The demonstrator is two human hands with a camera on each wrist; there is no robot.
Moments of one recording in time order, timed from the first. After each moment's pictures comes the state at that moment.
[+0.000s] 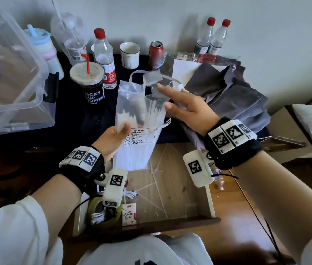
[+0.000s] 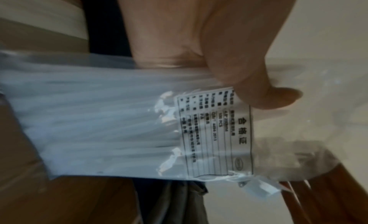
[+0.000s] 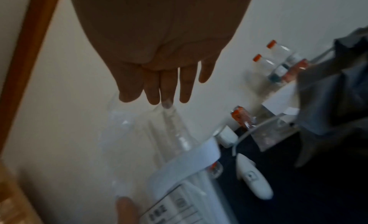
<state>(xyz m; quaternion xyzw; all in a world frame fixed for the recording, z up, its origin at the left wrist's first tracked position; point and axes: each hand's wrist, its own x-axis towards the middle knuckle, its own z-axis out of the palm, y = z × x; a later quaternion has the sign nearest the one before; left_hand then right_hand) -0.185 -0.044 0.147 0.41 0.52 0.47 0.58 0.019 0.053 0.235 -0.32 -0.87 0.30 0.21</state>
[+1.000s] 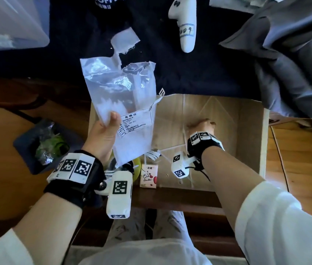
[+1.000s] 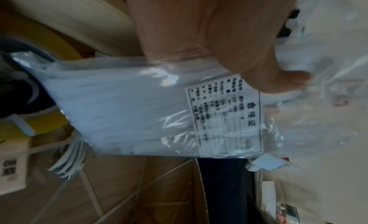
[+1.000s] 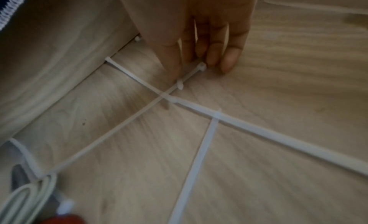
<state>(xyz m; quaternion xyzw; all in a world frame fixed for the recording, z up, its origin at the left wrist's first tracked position) -0.203 -0.108 0.013 0.18 0.64 0.55 0.50 -0.007 0.039 -0.106 -0.74 -0.54 0.39 -0.06</state>
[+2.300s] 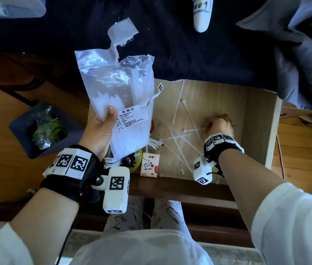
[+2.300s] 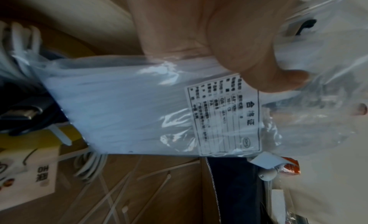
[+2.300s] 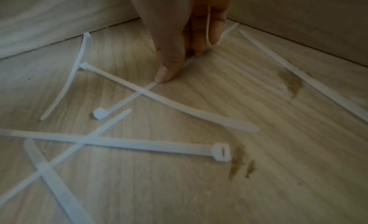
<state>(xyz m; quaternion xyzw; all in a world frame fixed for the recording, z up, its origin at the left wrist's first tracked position) -0.206 -0.129 -0.002 0.12 0.64 0.57 0.51 0.040 0.037 -0.123 -0.69 -0.67 0.23 -0.13</state>
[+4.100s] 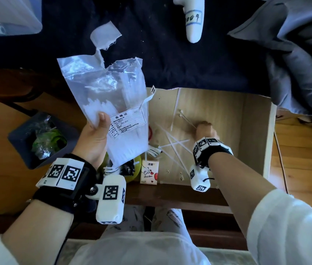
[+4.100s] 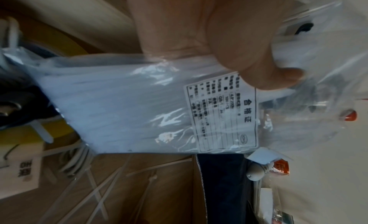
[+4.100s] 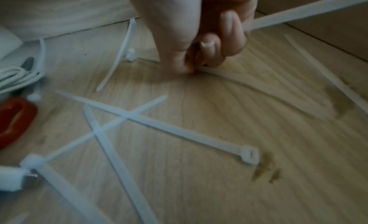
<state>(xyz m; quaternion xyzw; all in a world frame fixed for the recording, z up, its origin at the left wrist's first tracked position) -0.211 -0.122 0.004 0.12 0.61 0.59 0.51 -0.001 0.033 -0.107 -0.71 -0.61 0.28 -0.23</state>
